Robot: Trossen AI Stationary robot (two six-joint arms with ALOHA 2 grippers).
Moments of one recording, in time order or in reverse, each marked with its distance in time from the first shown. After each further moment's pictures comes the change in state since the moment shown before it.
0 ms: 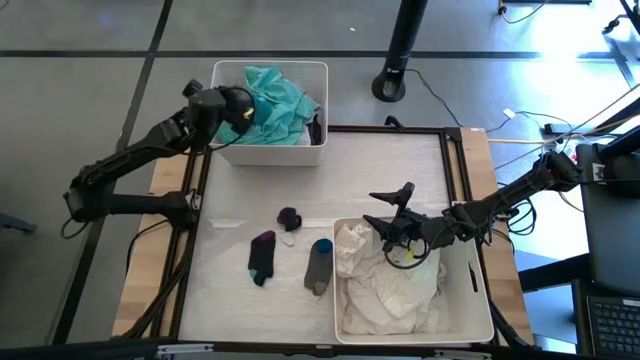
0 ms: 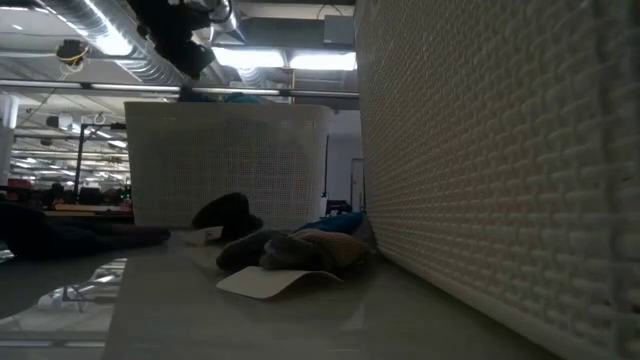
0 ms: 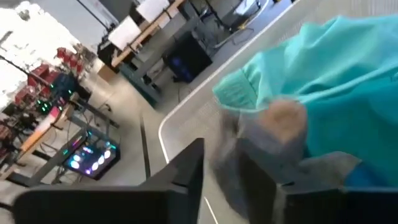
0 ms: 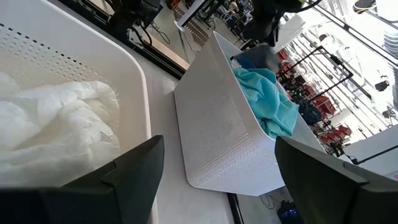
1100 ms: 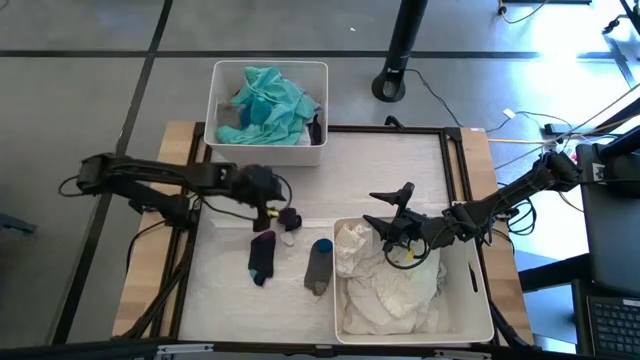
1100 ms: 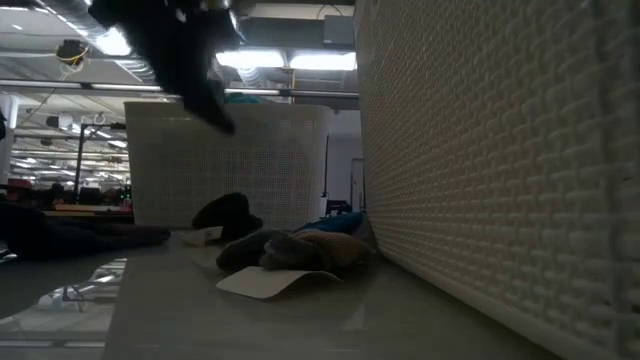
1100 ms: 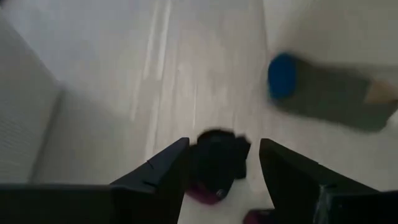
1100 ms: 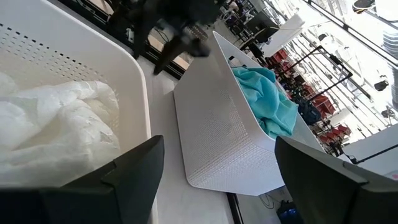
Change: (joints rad) left arm -0.568 0.157 -0.223 -0.010 0.801 -0.377; right arm 0.000 0.000 0.000 0.000 0.004 0.000
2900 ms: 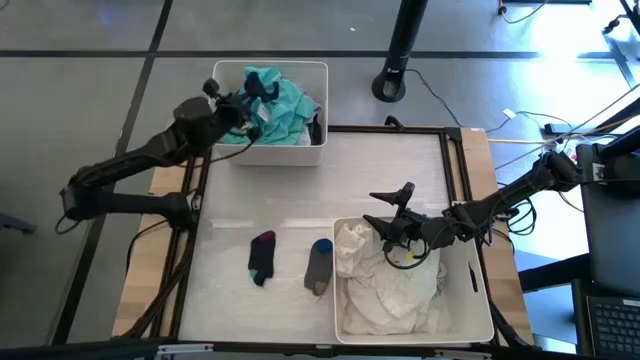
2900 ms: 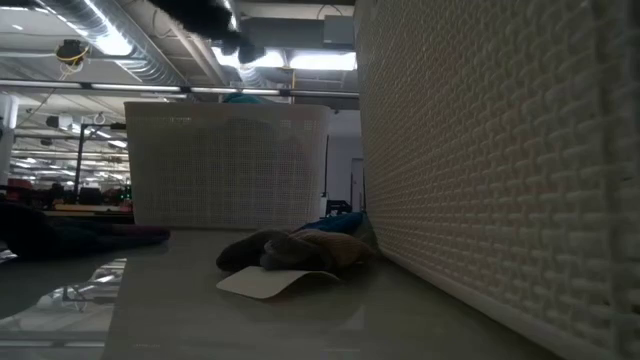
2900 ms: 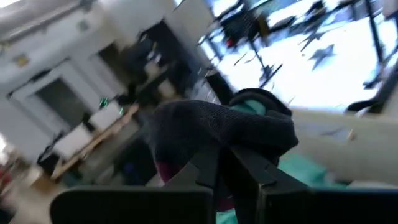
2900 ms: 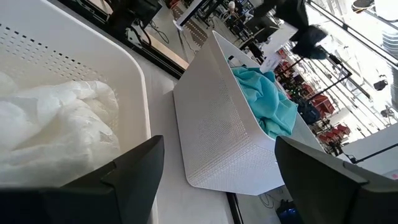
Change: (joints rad) left arm 0.422 -0.214 0.156 0.391 -0.504 0.562; right arm 0.000 0.000 0.000 0.001 0.003 0.000
